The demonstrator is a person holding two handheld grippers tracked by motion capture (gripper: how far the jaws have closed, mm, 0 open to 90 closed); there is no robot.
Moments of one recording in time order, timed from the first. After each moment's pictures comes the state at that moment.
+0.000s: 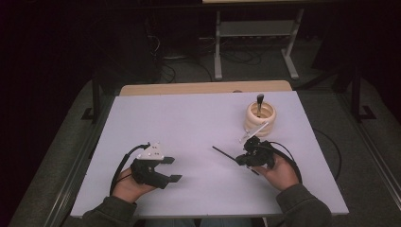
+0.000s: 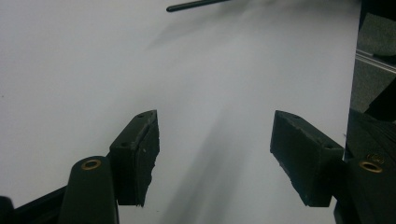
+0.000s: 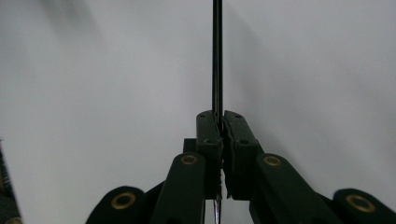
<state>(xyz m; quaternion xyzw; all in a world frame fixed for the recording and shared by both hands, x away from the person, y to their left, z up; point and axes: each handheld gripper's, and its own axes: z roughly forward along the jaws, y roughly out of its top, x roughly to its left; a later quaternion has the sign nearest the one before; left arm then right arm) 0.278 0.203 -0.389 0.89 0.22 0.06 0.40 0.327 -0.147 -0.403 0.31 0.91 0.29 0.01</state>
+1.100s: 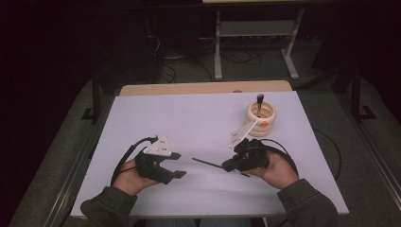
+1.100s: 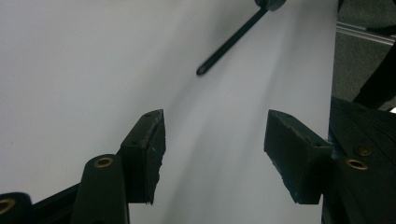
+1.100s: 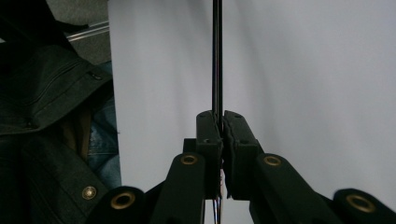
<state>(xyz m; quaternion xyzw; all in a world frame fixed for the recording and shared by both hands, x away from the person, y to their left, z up) 0.281 0.181 -0.355 0.91 0.15 0.06 0.37 0.307 -0.112 -0.358 0.14 0.93 0.33 -0.03</state>
